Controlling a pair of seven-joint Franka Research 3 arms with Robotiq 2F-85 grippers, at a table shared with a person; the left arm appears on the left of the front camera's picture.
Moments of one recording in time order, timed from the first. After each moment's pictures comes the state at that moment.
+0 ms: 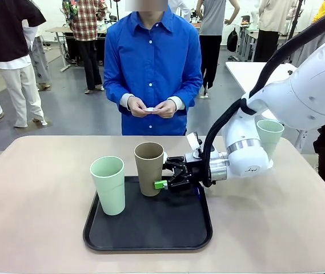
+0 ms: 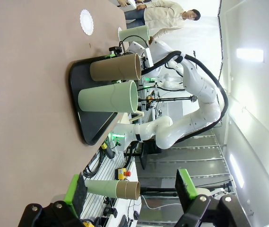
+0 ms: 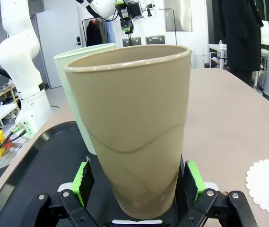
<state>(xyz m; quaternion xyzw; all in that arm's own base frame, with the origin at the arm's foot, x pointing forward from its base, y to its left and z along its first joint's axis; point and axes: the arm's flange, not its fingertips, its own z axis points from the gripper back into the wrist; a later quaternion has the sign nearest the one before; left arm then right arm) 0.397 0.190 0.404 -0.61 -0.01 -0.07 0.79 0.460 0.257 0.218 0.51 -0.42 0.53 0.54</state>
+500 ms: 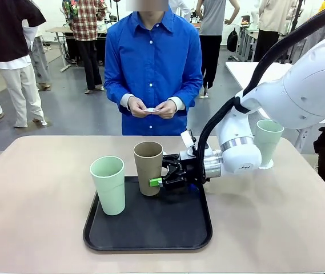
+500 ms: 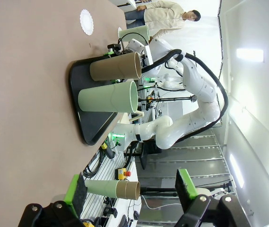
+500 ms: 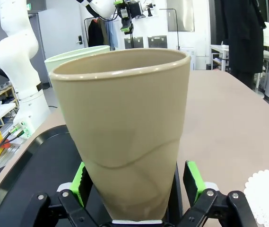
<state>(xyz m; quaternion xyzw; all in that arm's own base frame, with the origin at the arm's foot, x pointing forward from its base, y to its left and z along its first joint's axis) 0.397 0.190 0.404 -0.61 -0.01 -0.07 0.79 0.471 0.274 0.219 0.51 -0.41 0.53 0.53</state>
